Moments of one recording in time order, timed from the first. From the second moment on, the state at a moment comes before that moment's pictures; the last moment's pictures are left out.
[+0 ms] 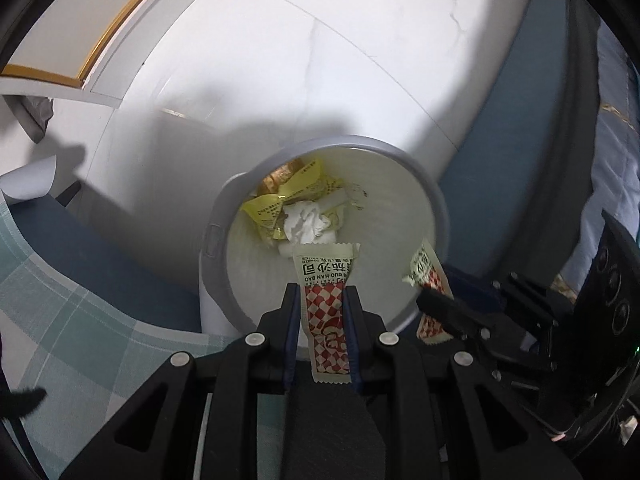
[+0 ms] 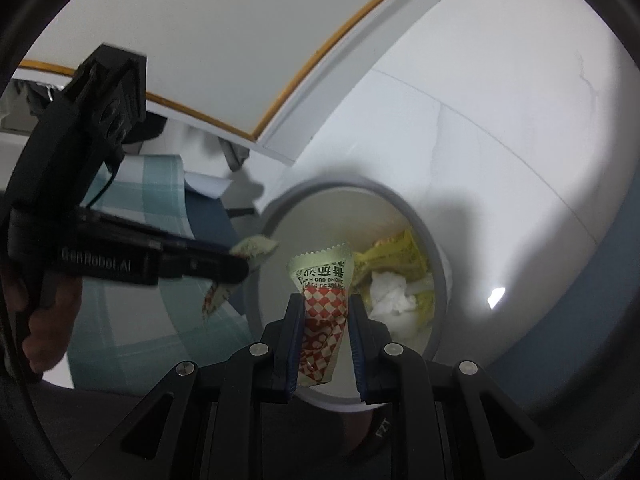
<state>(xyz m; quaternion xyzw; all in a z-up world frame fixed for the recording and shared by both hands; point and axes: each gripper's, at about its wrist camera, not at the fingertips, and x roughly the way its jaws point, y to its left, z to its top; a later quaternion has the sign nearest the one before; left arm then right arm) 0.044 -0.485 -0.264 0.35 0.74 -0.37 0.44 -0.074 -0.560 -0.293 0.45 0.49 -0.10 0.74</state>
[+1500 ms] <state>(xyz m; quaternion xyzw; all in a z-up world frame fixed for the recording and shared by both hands) 0.016 -0.433 -0.079 0.29 0.60 -0.41 0.63 -0.125 -0.551 -0.150 0.42 0.44 -0.16 0.78</state>
